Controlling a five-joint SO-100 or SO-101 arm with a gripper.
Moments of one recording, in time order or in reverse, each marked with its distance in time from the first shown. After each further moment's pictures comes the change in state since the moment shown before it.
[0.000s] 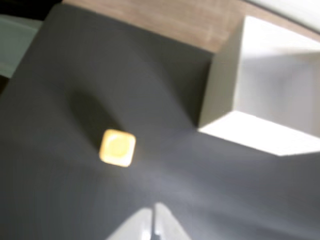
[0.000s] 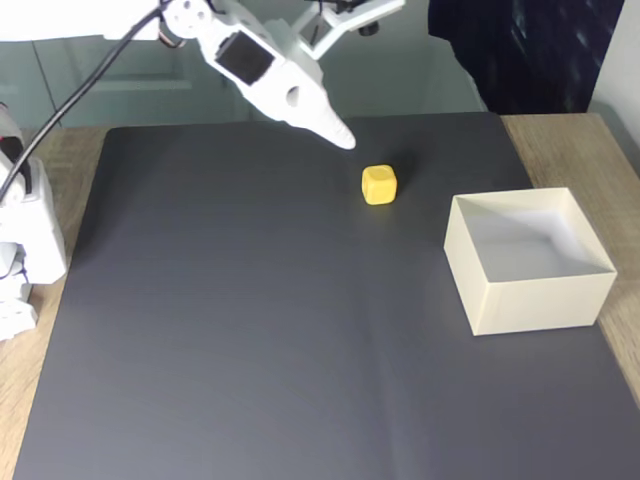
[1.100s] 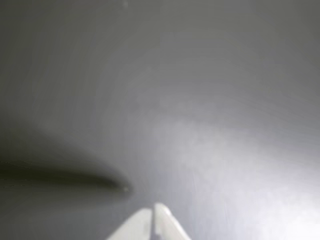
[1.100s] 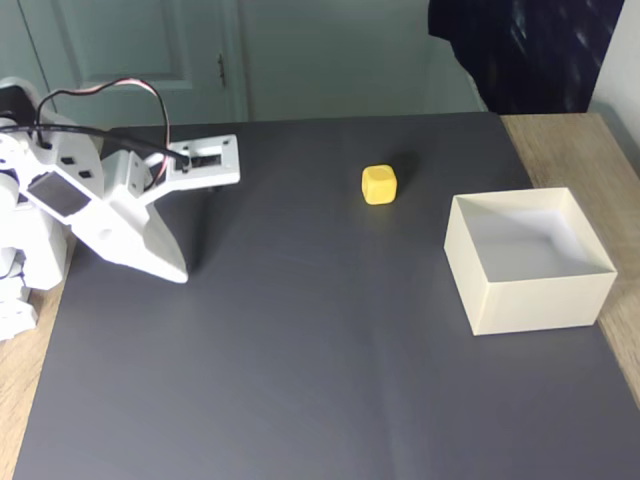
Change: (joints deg) arm 9.8 86.4 63.2 33.1 5.3
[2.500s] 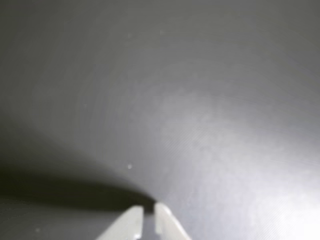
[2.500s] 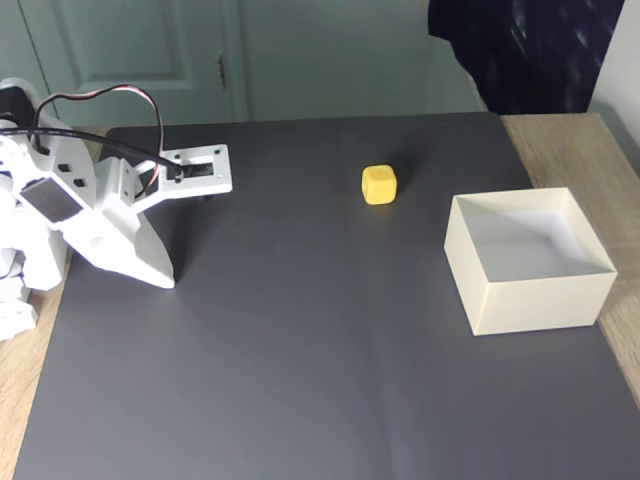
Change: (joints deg) arm 2.1 0.0 1.4 7.6 -2.3
